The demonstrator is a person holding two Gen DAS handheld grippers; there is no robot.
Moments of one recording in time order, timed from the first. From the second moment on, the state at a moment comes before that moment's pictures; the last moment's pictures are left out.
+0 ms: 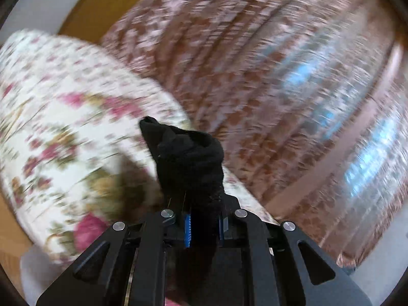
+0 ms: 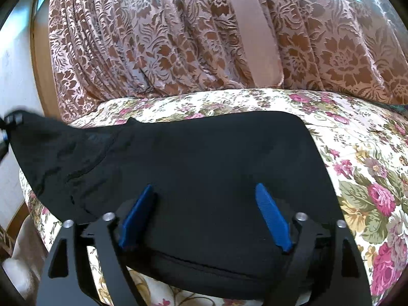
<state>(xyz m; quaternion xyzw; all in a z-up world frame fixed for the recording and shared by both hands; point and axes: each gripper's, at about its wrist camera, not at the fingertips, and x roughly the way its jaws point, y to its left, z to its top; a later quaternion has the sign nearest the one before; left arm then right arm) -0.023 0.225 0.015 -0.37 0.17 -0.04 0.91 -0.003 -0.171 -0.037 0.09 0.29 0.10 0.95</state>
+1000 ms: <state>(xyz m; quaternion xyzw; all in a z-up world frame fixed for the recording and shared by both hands) 0.005 -0.055 0.009 -0.09 0.30 -0.35 0.88 -0.024 -0.262 0.021 0.27 0.26 0.07 0.92</state>
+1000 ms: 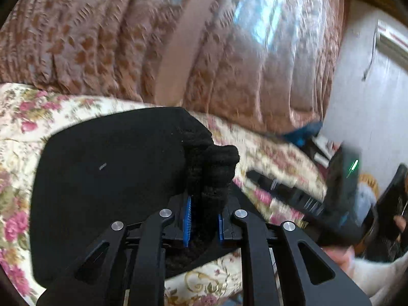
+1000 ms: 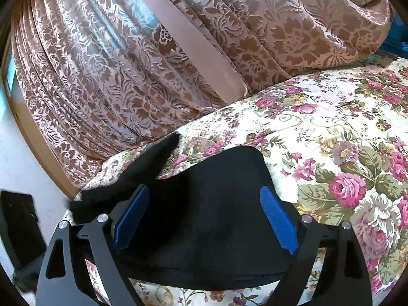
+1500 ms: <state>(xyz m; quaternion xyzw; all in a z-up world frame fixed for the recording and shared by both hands) -0.024 -0.057 -0.004 -0.05 0.28 -0.42 0.86 0.015 -0.244 0.007 0.32 0.34 0.18 0.87</state>
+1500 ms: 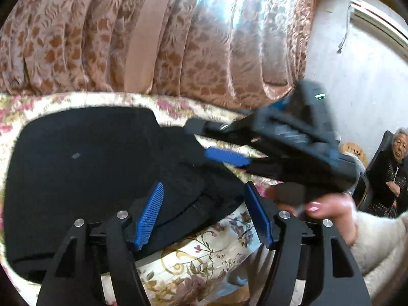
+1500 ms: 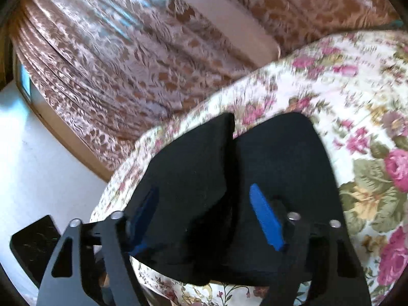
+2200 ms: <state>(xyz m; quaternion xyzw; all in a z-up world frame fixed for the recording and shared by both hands) 0.026 0.085 -0.011 -0.17 0.30 -0.18 0.92 0.042 -0.230 0.022 0.31 0.37 0.24 0.84</state>
